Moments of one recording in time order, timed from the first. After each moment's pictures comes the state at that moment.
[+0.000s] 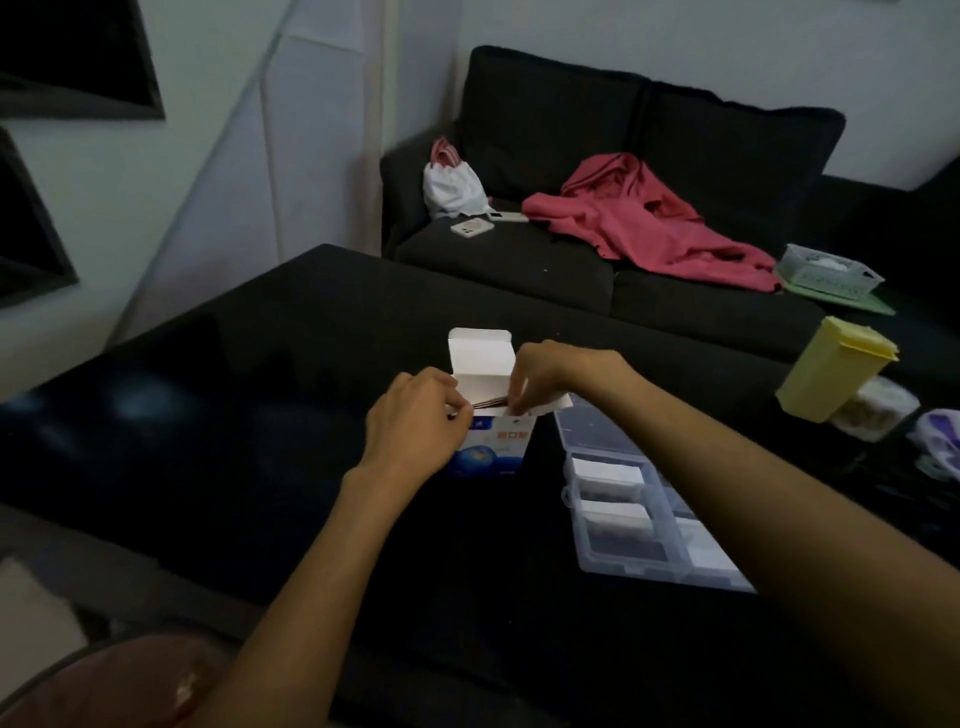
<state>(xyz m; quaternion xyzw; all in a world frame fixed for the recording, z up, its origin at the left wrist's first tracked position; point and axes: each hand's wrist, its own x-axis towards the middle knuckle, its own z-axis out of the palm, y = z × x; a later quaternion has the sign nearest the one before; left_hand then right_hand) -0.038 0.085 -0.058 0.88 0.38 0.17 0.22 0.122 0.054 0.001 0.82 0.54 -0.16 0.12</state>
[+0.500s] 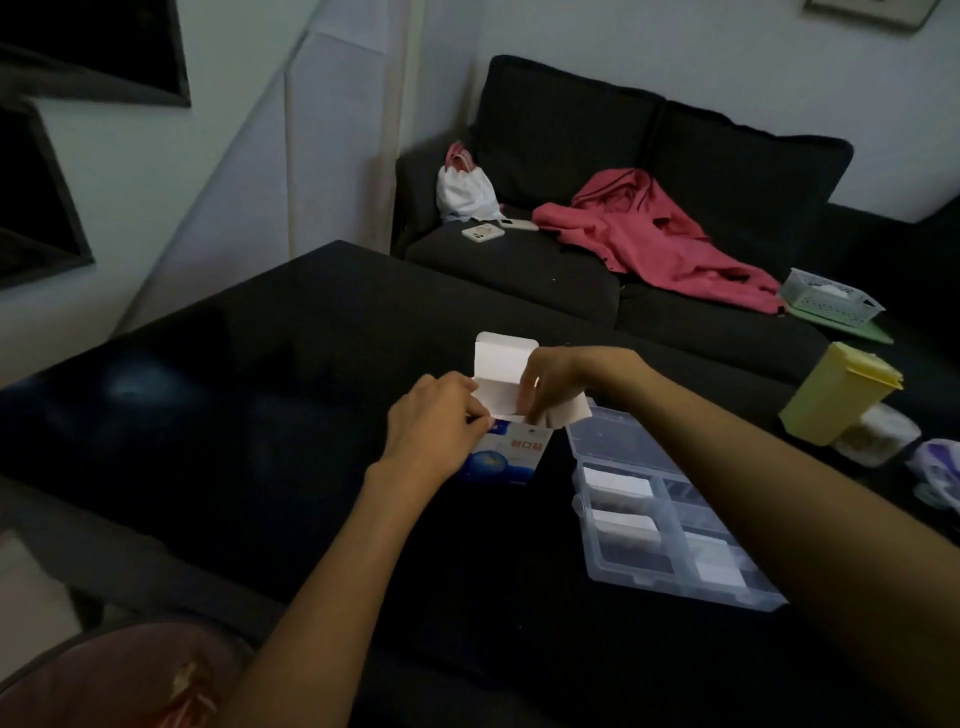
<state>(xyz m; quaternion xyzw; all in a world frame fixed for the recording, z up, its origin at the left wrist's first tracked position) -0.040 0.093 -0.061 0.88 0.36 0.16 0.26 0.116 0.065 0.006 0.81 0.53 -0.20 0.15</state>
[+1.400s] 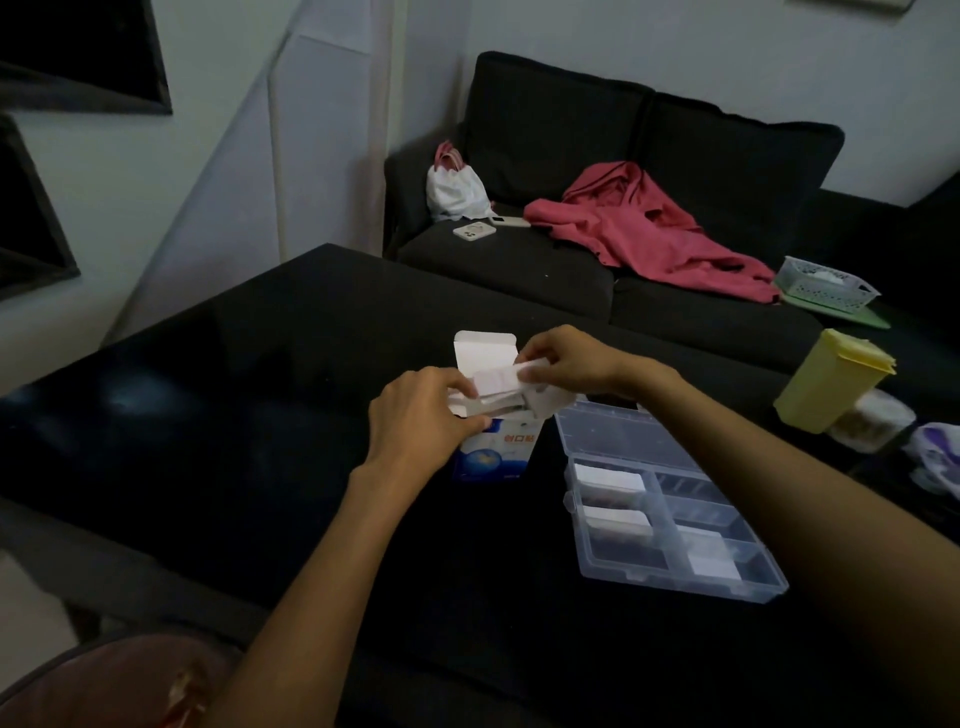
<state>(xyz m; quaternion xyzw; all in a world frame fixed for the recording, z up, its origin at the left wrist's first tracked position) -0.040 0.084 -0.049 0.85 0.40 0.21 0.27 0.144 0.036 0.007 0.76 0.60 -0.21 -0.14</state>
